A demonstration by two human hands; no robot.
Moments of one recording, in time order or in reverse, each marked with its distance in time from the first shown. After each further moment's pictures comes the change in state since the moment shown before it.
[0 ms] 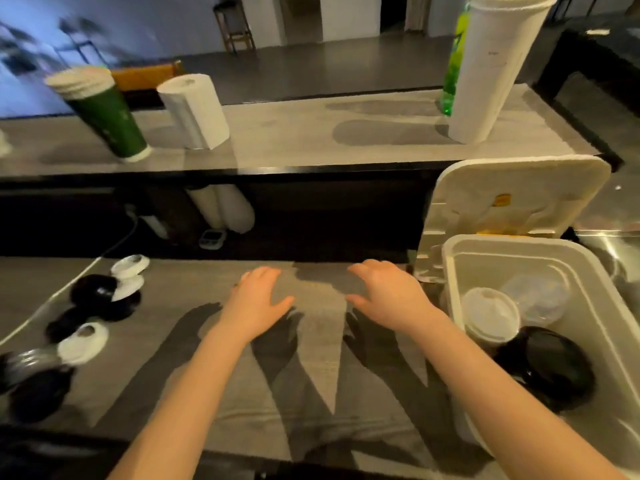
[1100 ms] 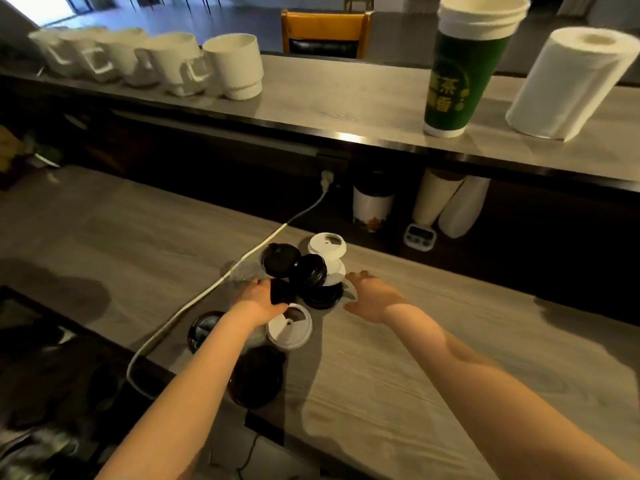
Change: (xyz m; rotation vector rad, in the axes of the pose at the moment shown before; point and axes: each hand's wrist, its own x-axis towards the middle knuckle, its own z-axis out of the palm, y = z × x) left_hand 0.000 -0.489 -0.042 -0.119 -0.291 -0.520; right_hand 0.261 -0.387 0.215 0.020 -0.483 -0.075
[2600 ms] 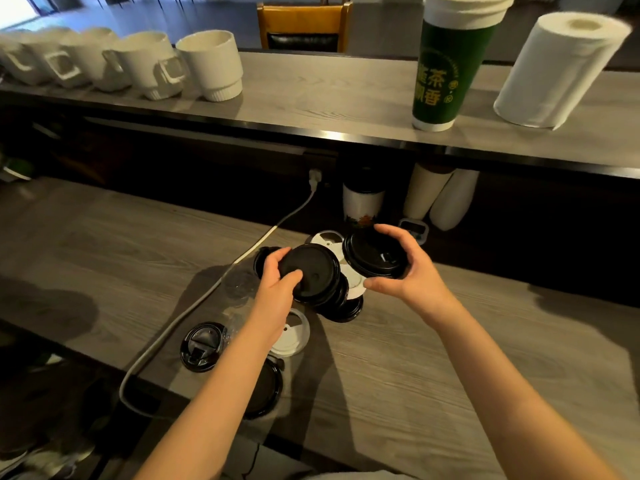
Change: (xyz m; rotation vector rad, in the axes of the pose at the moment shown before) left_hand -0.051 0.057 -0.013 -1.363 0.157 0.230; right_hand -0.066 0.019 -0.040 1.073 0.439 -0.257
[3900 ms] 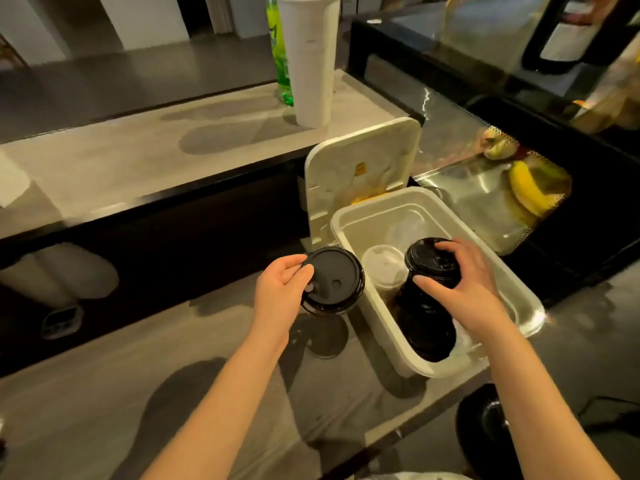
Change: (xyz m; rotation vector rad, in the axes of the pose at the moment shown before) left_hand -0.224 -0.030 0.521 0.326 -0.616 0.161; right_hand -0.406 0.042 -0.453 -0.585 1.007 0.404
